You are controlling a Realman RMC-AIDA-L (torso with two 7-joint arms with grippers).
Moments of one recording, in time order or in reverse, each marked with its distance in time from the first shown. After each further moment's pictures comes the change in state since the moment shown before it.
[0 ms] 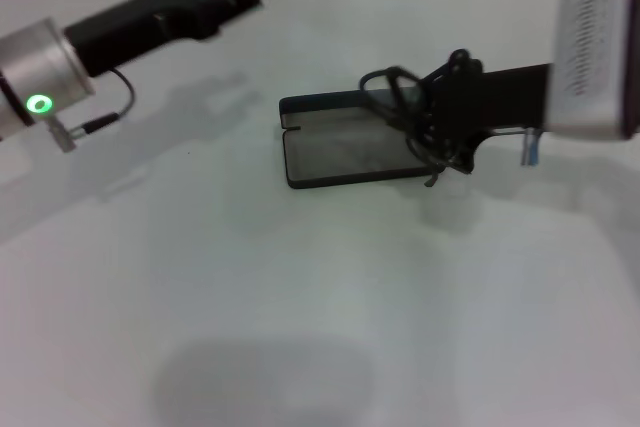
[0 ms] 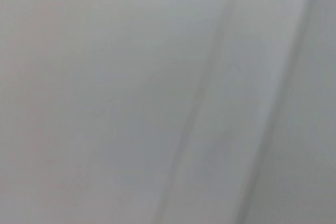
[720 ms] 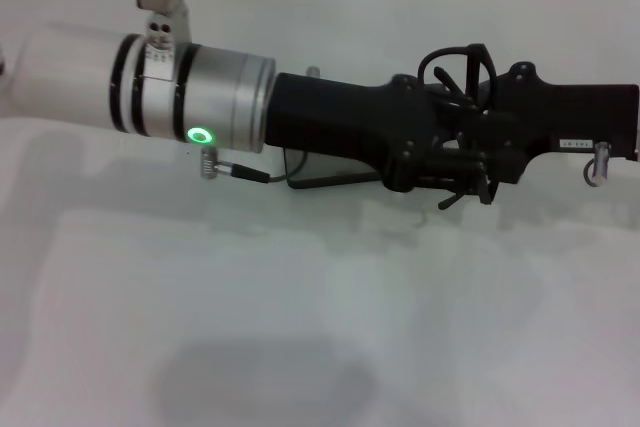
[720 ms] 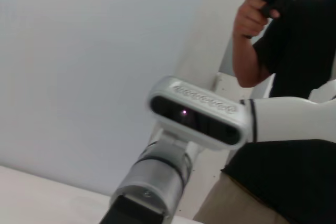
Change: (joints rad) left arm -0.228 -0.001 0.486 0.006 0.009 0.192 -0.075; right arm 0.049 -0.013 0.446 0.394 0.113 -0.392 -0.163
